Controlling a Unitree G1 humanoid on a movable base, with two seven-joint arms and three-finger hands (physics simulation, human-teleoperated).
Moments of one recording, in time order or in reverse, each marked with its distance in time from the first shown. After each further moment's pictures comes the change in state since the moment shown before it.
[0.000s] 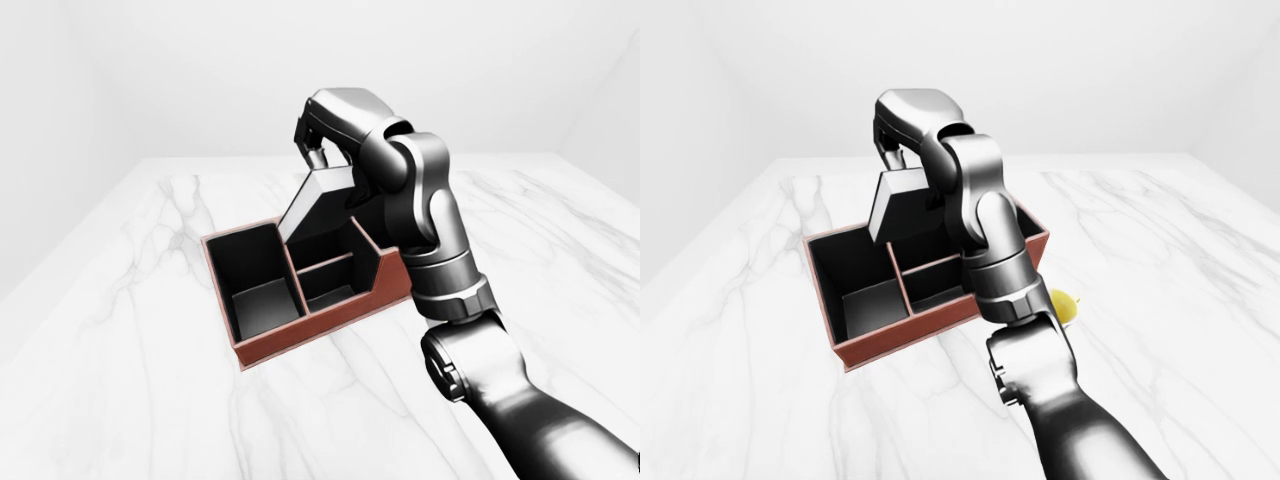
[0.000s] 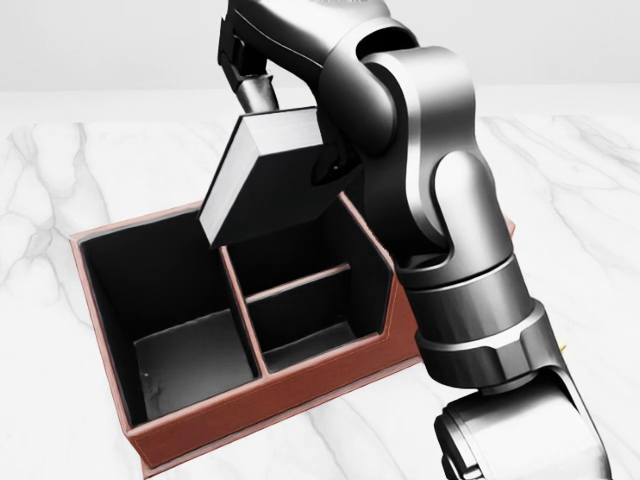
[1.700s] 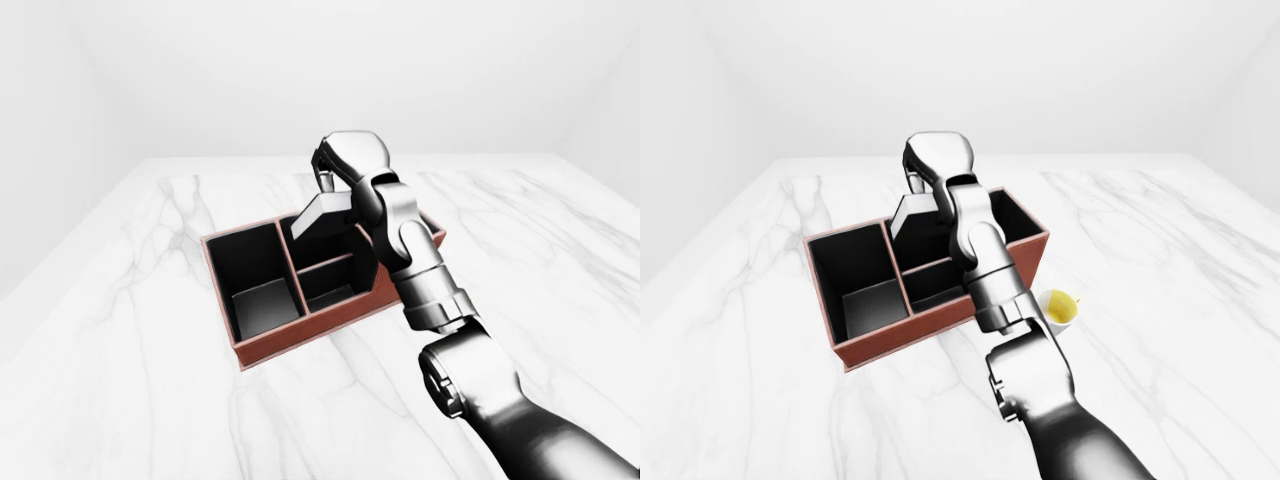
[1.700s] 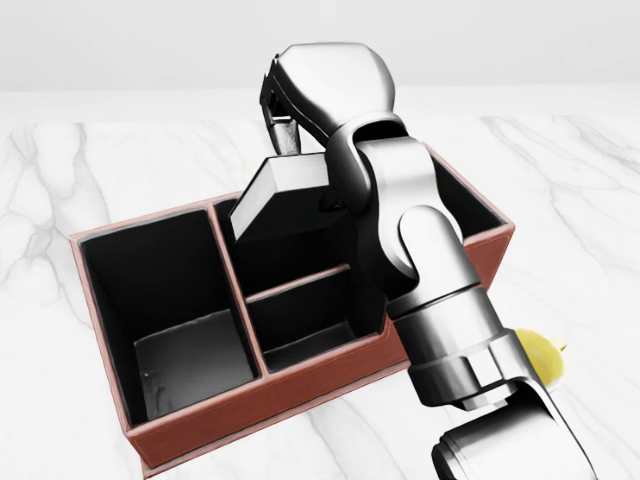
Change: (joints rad) left arm 0.005 -0.004 0.012 -0.008 -0.010 0.000 -0.003; right arm 0.099 0.026 0.015 0.256 -0.100 0.000 -0.434
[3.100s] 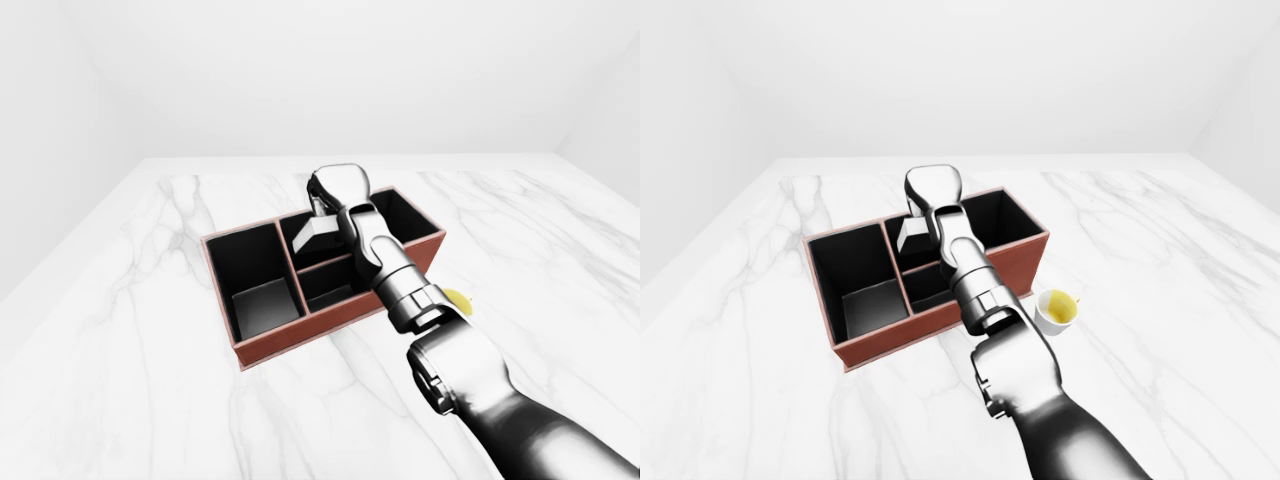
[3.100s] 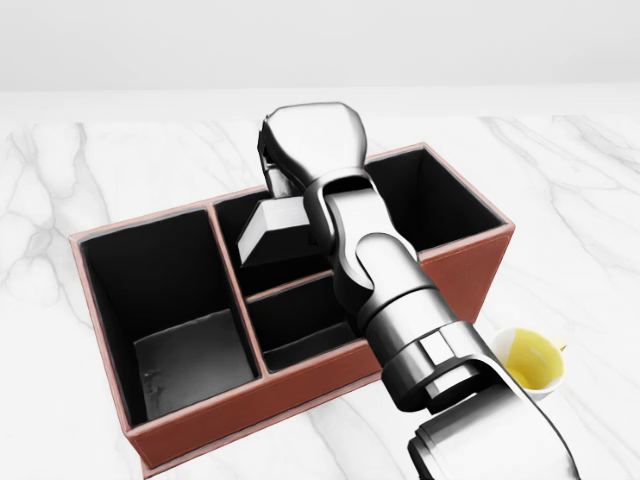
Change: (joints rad) left arm 0.002 -0.007 0.015 0.019 -0.002 0.000 -0.024; right arm -0.073 0.055 0.045 0.455 -0.022 0.000 -0.364
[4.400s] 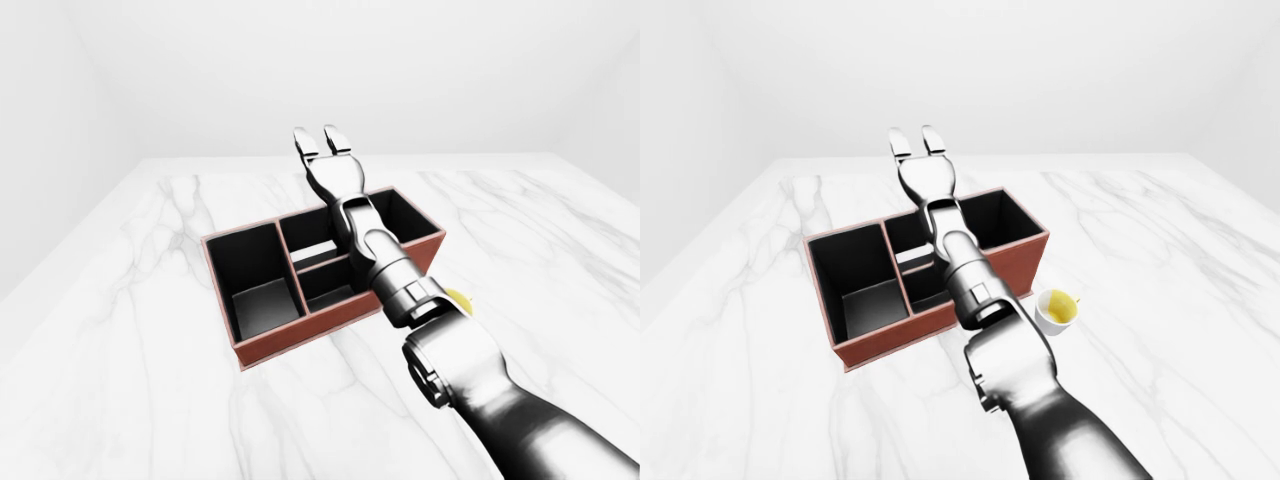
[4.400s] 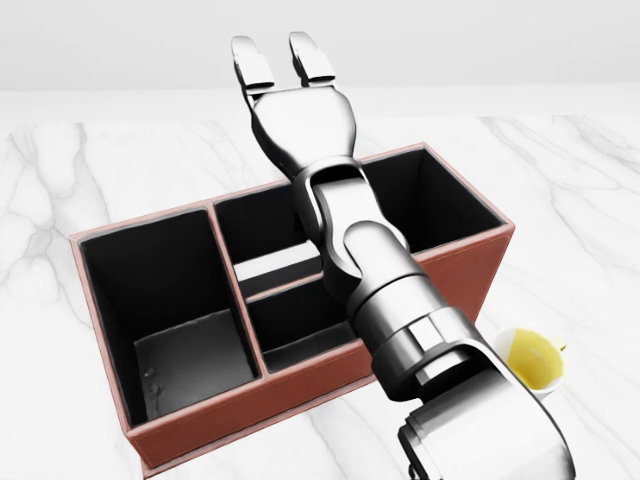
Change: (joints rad) left arm 0.002 -0.003 -0.007 -0.013 -0.005 0.000 0.005; right arm -0.065 0.020 -0.001 0.085 -0.018 0.000 -0.068
